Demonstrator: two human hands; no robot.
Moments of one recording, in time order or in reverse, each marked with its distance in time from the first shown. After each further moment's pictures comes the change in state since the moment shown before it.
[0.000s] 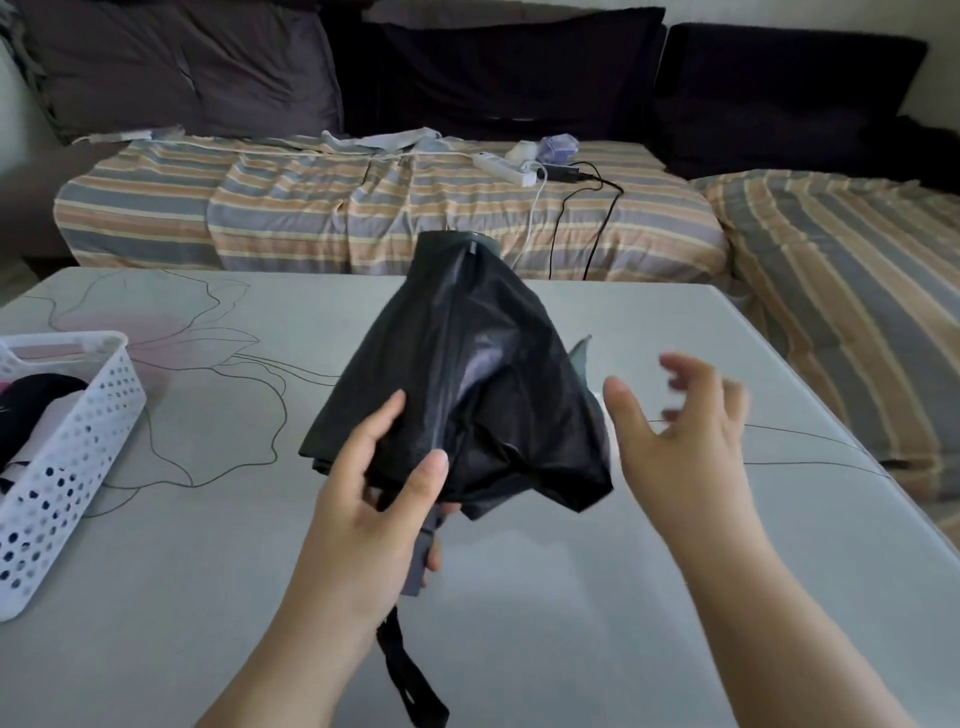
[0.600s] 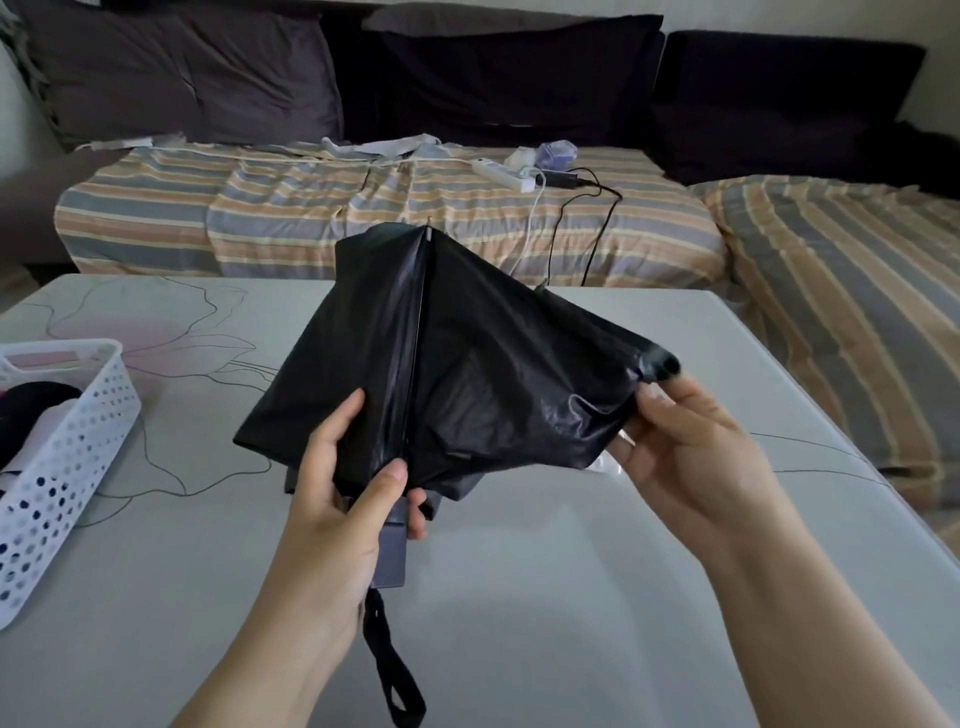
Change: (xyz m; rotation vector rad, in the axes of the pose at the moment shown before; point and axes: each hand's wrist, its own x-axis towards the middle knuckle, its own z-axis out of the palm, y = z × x) left_hand 0.013 -0.013 -0.004 -0.191 0.066 0.002; right_hand 0.022 0.004 -0.010 1.034 -0.391 0.177
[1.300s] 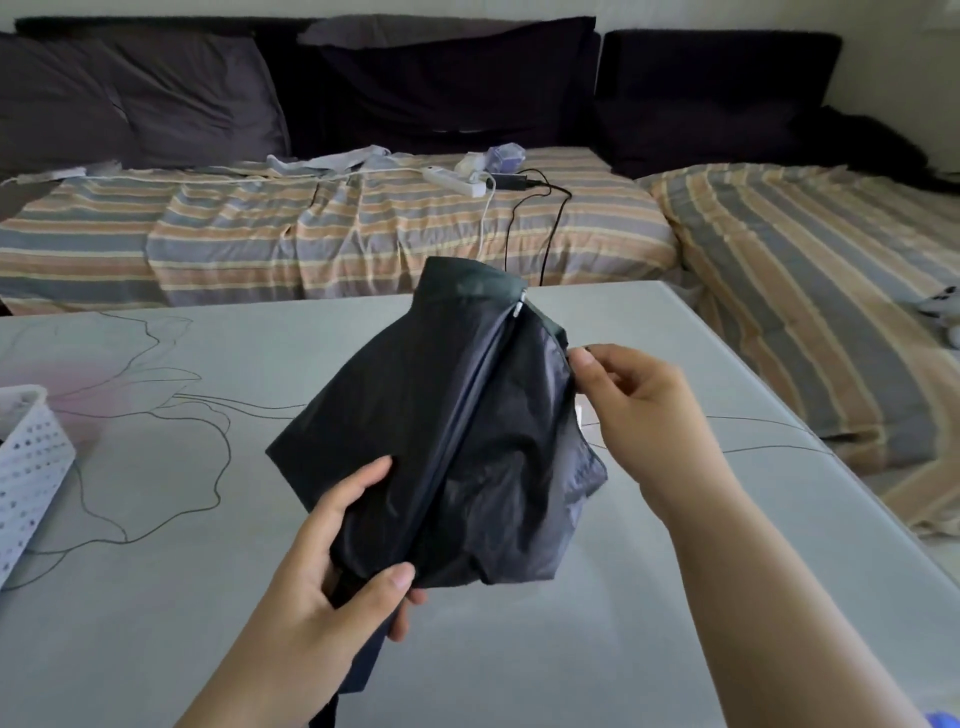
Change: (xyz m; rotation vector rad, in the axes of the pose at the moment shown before) left_hand -0.022 -0.004 -0.002 0.294 -0.366 0.045; right_hand 0.014 -0.014 -0.015 -0.816 0.151 -0.263
